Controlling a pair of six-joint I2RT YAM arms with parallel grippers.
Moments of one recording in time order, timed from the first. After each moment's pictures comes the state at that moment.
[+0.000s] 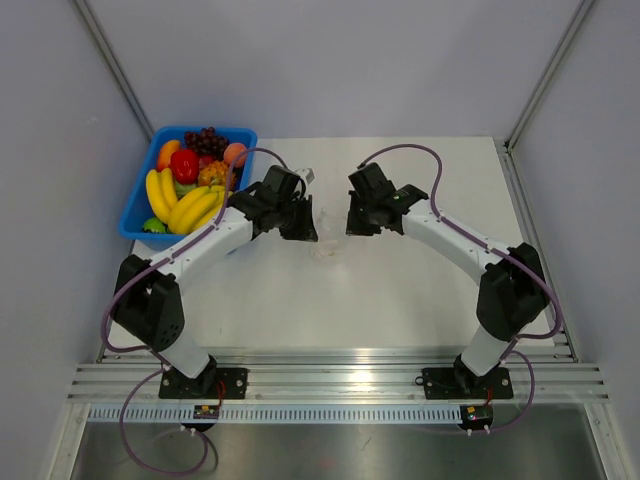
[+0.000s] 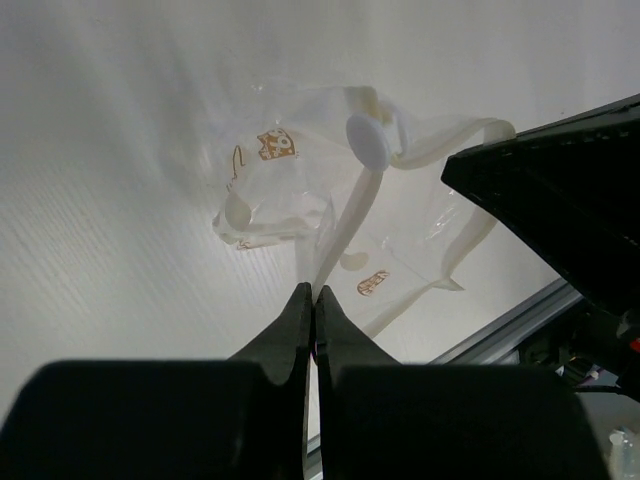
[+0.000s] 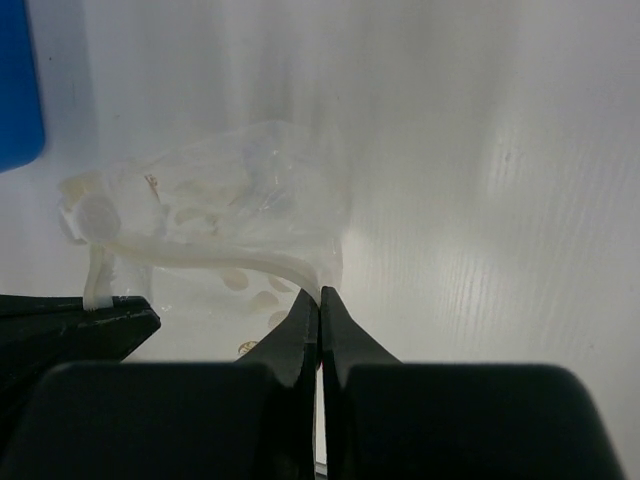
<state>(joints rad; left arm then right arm) -0.56 1.60 1.30 -0.58 0.23 -0.47 0.63 1.69 1.42 -0.64 0.07 0.66</state>
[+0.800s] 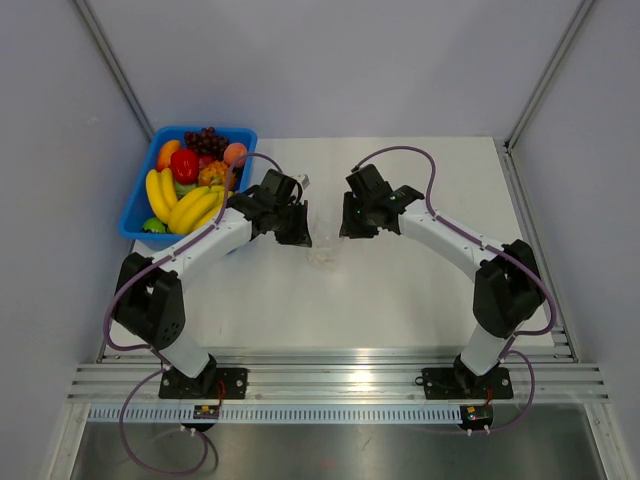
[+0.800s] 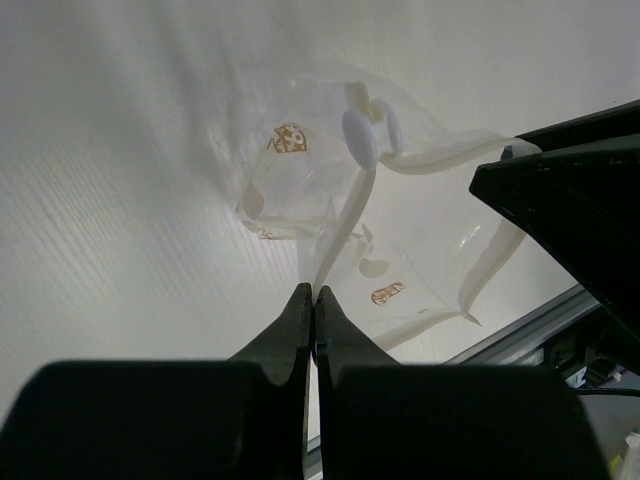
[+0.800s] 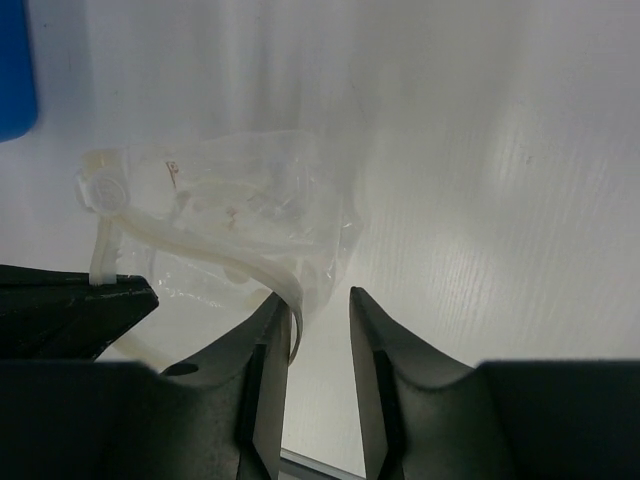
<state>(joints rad) -0.54 1.61 1.26 -0.61 0.22 -0.45 0.64 1.72 1.41 -0.62 0.02 0.62</state>
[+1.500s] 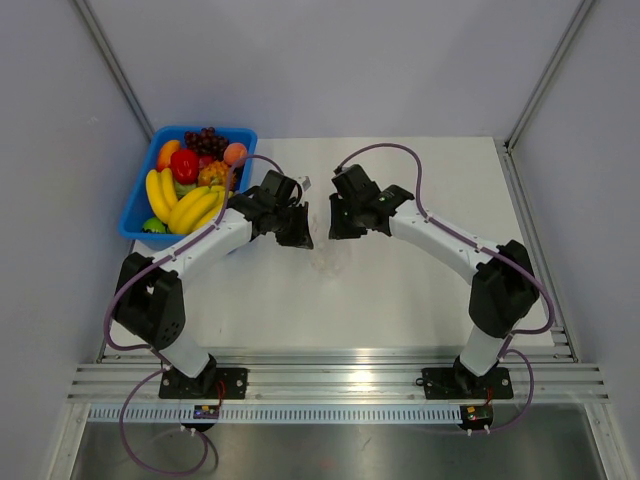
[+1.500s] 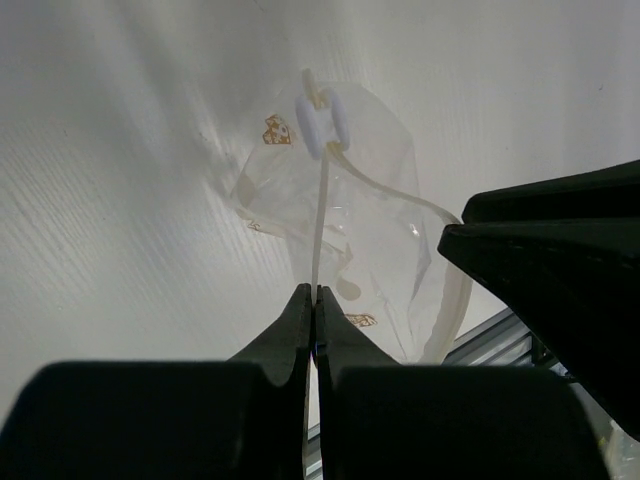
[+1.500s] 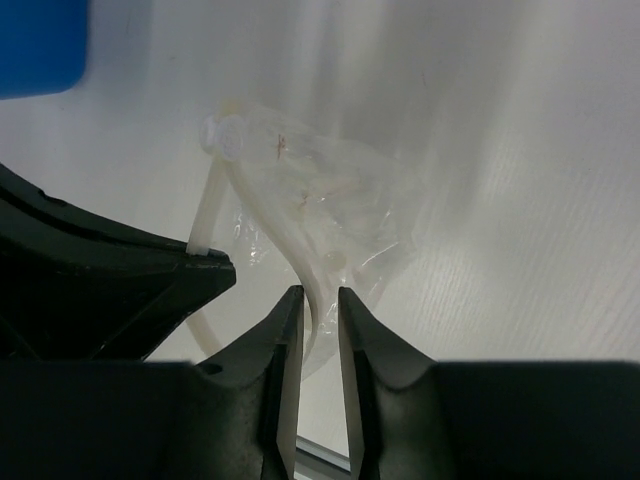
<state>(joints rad) -0.54 1.61 1.25 -0.60 0.26 -0.46 0.71 1.73 1.49 -0.65 0.01 0.58</state>
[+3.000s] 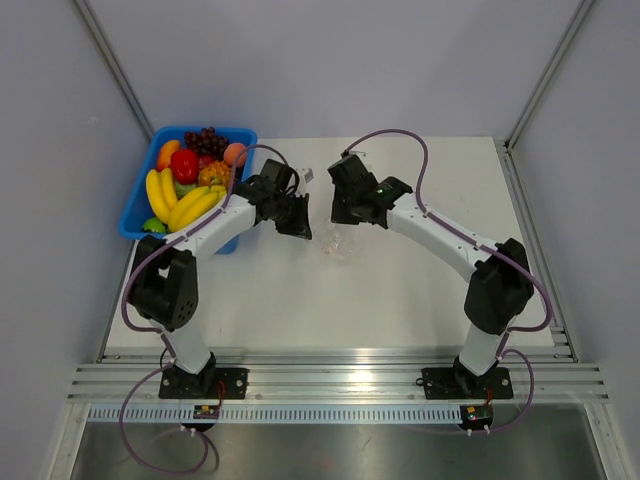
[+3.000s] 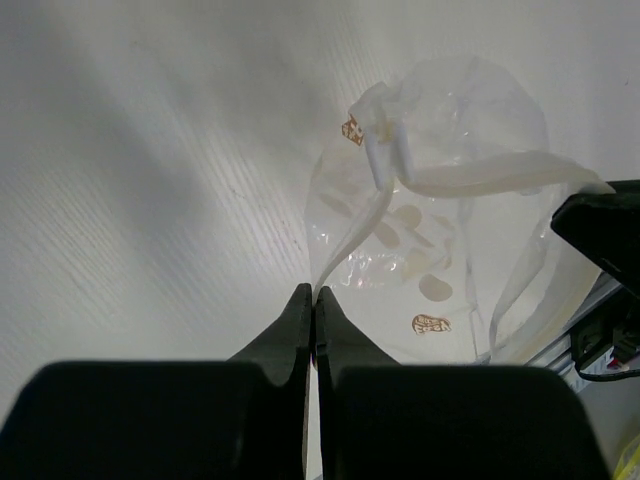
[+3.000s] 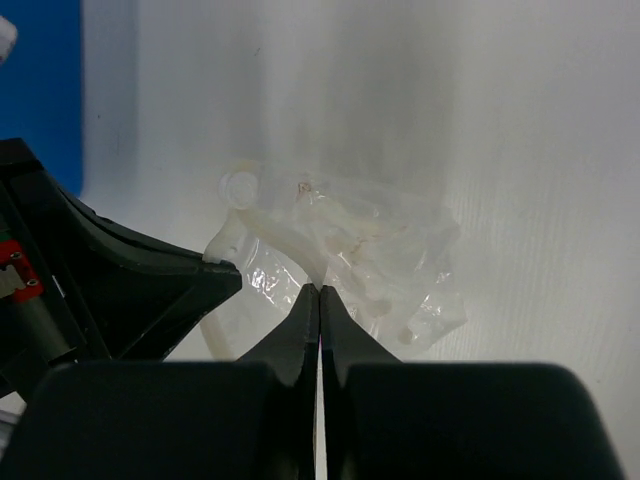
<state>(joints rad) -0.47 1.73 1.34 -0.60 0.34 -0.30 0.72 1.77 1.58 -0.66 0.20 0.66</state>
